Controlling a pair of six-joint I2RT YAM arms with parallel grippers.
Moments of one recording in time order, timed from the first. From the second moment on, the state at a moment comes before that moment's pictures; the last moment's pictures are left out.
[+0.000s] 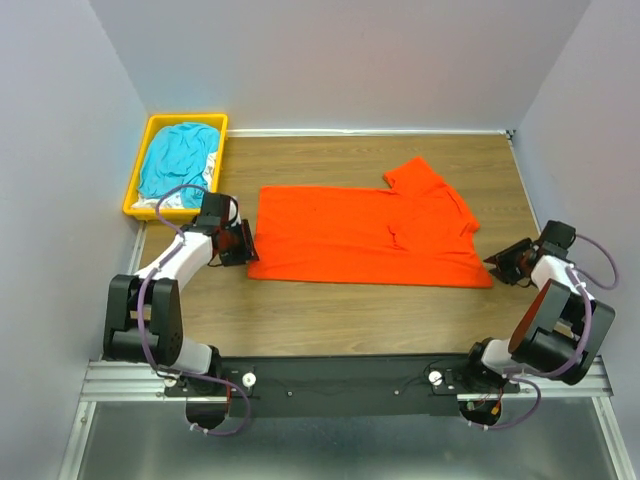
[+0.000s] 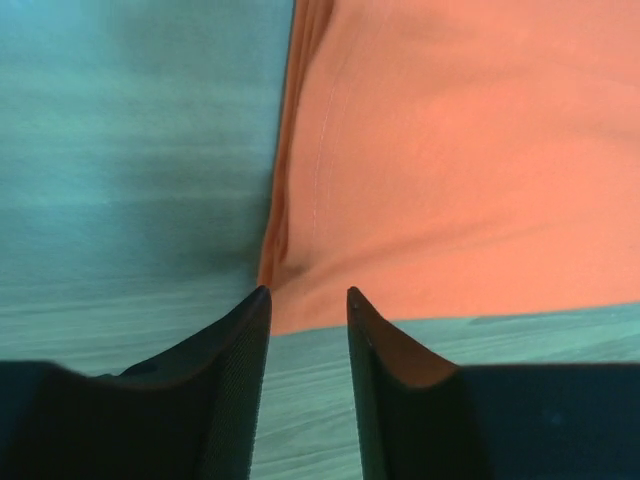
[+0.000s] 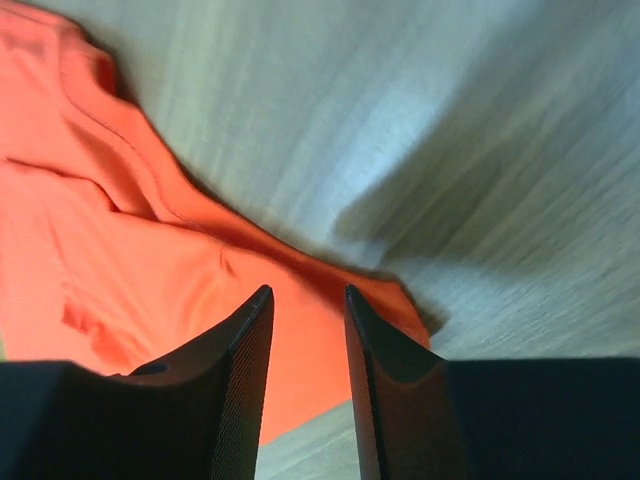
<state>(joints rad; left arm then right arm) -0.10 1.45 0.79 -0.43 0.23 -0.35 -0.56 1.36 0.62 -0.30 -0.29 0.61</state>
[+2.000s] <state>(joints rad) -0.14 2.29 1.83 -0.46 0.02 -0.14 -0.23 1.77 1.23 -0.35 -0.18 0.32</state>
